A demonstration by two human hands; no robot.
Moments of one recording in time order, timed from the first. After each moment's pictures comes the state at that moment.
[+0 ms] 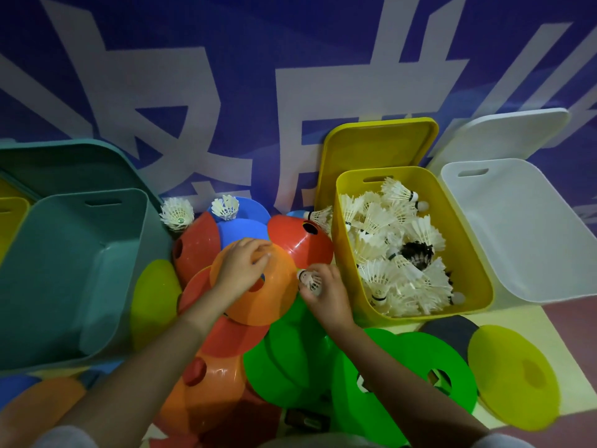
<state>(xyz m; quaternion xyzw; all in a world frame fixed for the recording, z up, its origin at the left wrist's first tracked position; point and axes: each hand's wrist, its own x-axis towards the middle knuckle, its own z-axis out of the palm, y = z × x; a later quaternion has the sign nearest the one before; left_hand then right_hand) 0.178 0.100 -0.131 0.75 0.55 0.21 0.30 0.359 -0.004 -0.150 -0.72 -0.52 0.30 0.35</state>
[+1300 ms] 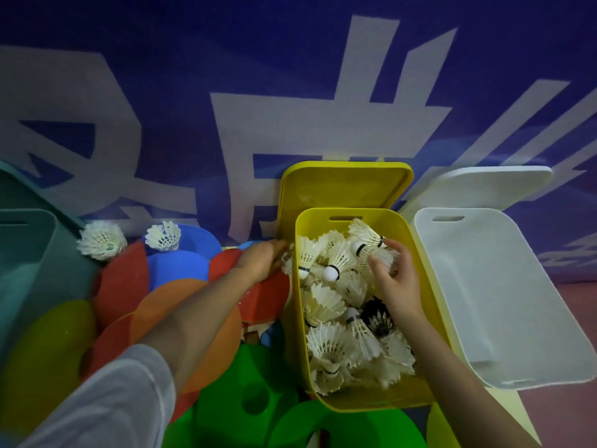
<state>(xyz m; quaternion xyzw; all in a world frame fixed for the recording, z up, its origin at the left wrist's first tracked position) 0.330 0.228 -0.204 0.87 0.44 0.02 0.23 0.569 0.068 -0.098 -0.75 -0.43 0.25 0.44</state>
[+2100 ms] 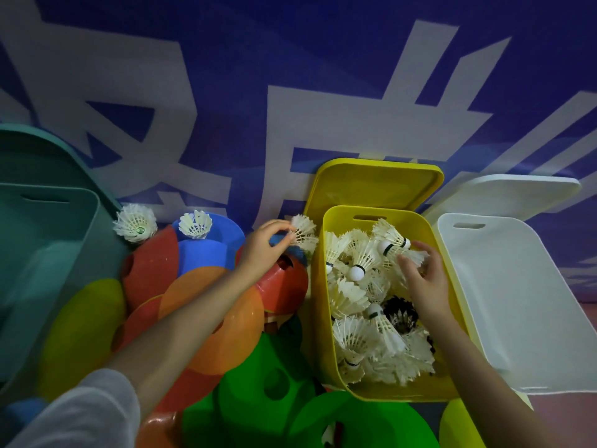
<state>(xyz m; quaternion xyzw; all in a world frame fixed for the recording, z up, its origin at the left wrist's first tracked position) 0.288 0.194 -0.160 0.70 0.46 0.40 0.37 0.564 0.063 -0.088 -0.75 -0.43 0.24 0.45</state>
